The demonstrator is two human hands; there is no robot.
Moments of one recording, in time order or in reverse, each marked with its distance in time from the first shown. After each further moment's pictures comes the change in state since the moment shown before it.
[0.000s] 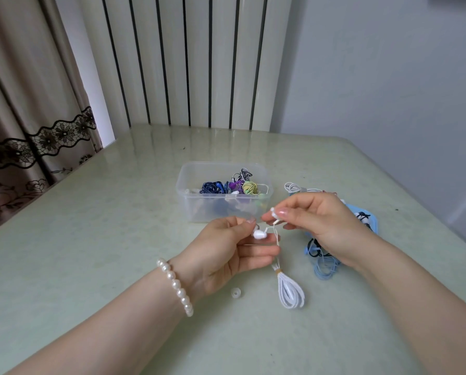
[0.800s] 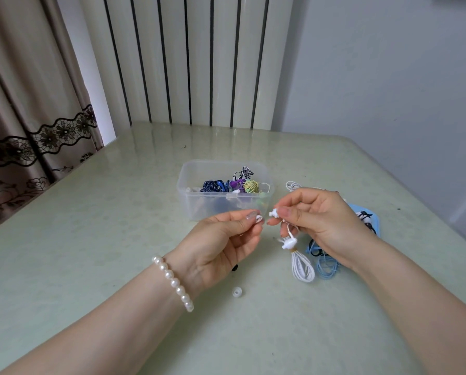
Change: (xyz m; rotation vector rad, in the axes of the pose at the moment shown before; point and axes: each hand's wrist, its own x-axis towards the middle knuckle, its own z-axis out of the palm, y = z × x) left_hand 0.006 0.004 -0.007 -0.228 0.073 0.002; right_hand 0.002 0.004 0.003 0.153 0.022 -0.041
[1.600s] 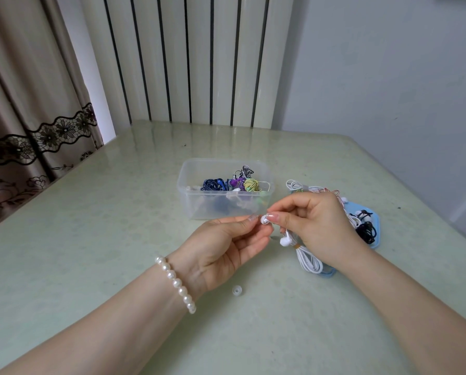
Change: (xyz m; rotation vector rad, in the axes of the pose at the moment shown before) left_hand -0.001 -0.003 0.002 -0.042 -0.010 -0.062; right_hand -0.001 0.005 0.013 -0.228 0.124 -0.134
